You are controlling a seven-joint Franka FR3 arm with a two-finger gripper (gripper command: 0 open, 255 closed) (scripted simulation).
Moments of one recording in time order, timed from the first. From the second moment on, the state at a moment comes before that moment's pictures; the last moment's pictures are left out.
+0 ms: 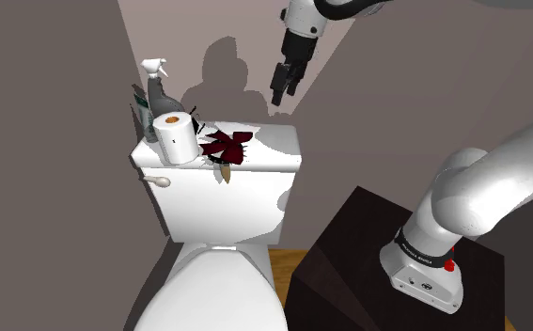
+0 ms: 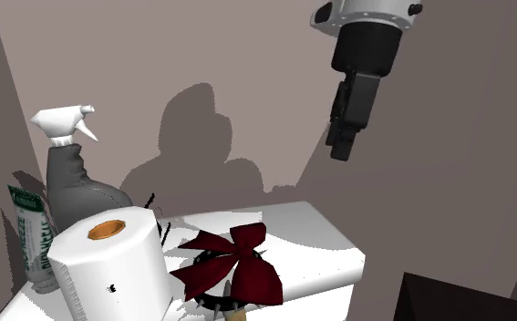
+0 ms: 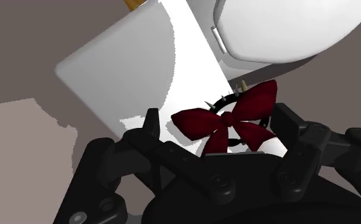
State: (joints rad) arm 0.01 -0.46 0.10 -2.20 0.11 1.92 -0.11
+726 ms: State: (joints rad) arm 0.03 -0.05 0.17 -1.98 0.06 2.08 -0.03
